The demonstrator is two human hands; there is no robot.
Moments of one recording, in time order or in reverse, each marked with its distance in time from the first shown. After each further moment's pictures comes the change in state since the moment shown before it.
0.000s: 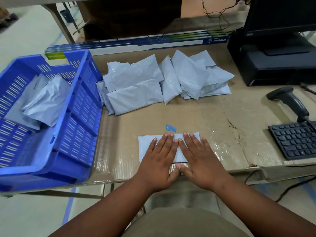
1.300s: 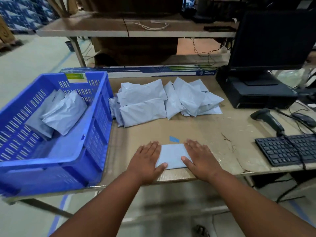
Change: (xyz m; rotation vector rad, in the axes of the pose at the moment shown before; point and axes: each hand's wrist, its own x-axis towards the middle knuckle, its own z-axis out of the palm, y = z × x) left_hand -0.017 -0.077 -0.008 0.056 -0.191 -0.168; right_hand 0.027 -0.006 -0.011 0.039 -0.041 0.223
